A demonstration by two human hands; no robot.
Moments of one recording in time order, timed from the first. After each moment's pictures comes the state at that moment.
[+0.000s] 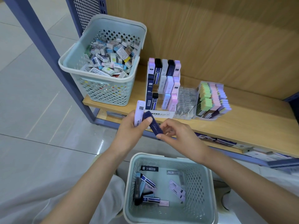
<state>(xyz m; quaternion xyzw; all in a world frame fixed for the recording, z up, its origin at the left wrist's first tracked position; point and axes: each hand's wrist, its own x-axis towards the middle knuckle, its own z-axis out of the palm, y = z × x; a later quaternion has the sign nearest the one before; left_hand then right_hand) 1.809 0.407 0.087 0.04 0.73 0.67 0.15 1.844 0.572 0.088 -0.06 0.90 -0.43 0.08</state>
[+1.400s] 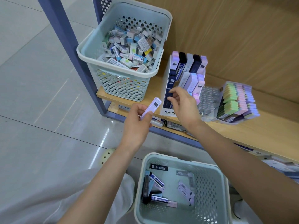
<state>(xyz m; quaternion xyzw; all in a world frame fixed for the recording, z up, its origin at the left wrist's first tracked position) 1.788 0.389 0.070 -0.10 0.72 0.68 0.07 1.738 0.551 0.038 0.00 0.95 -0.31 -0.09</state>
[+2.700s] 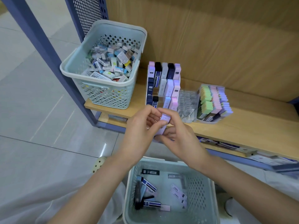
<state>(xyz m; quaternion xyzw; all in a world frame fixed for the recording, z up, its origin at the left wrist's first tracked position) 1.814 0.431 0.108 0.15 0.79 0.59 0.00 1.849 0.565 0.107 -0.07 0.87 -0.48 0.02</state>
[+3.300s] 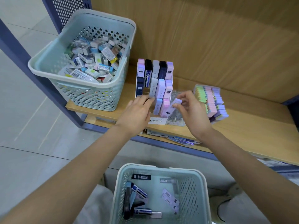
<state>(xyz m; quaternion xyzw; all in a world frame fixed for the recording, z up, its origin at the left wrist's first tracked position) 1.723 0.458 0.052 0.30 0.94 0.18 0.03 1.769 0.642 0.075 0.05 0.93 -0.36 -0.09</state>
